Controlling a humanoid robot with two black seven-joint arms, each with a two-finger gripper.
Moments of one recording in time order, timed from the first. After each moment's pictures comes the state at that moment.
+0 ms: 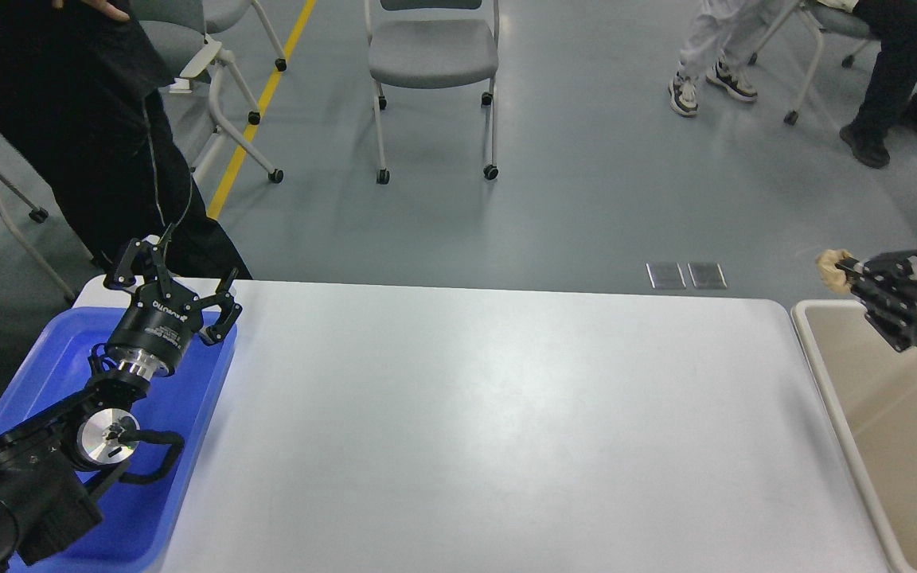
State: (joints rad) left arm -0.59 0.41 -0.63 -0.54 -0.06 -0.57 -0.61; right arm 0.86 -0.56 0.04 0.10 -0.35 0.58 0.59
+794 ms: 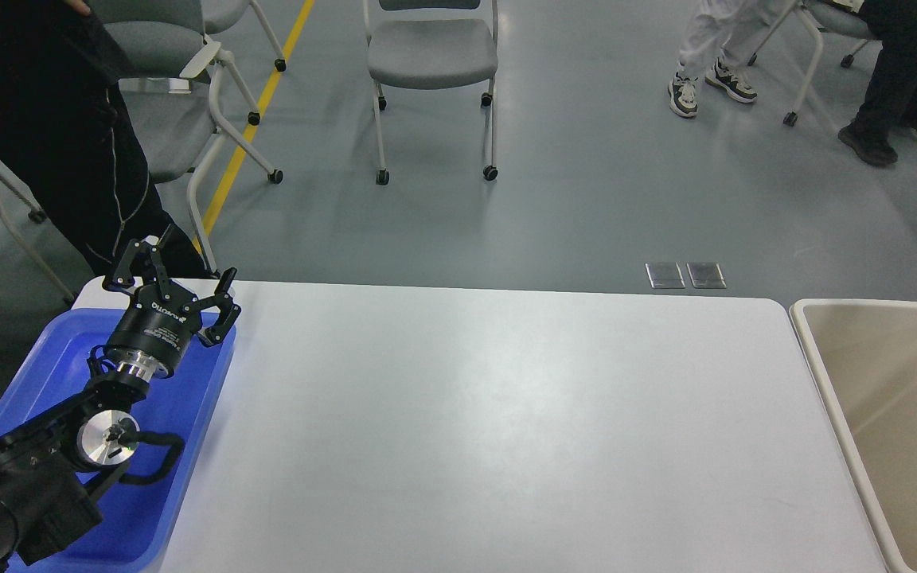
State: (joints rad) left arm -0.59 0.40 -0.63 -0.54 -0.06 -0.57 -0.62; right arm 0.52 -0.82 1.03 0.55 -0.50 0.47 0.39
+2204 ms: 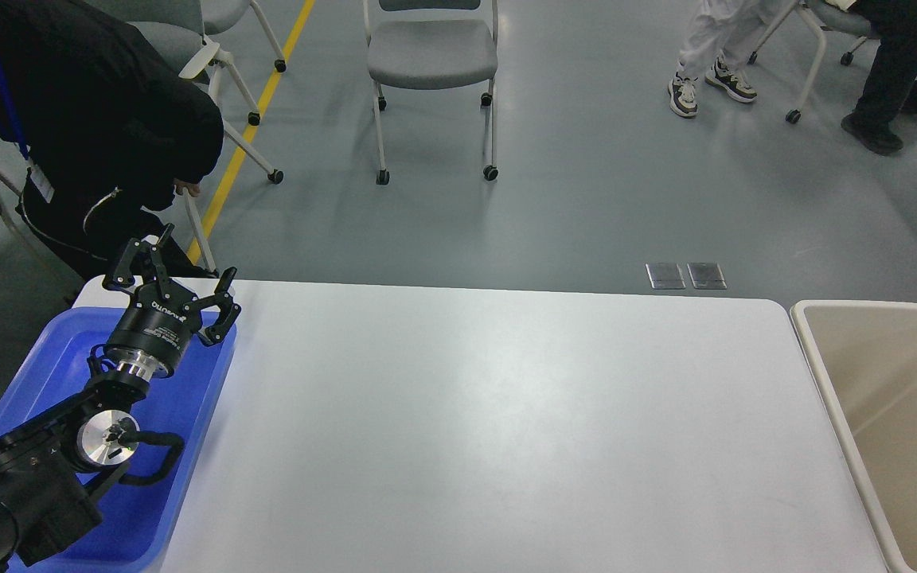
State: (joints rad) left arm -0.59 0.41 -0.63 -0.54 -0.06 -0.57 -0.62; right arm 0.51 -0.50 1.07 0.17 -0.73 -0.10 0.29
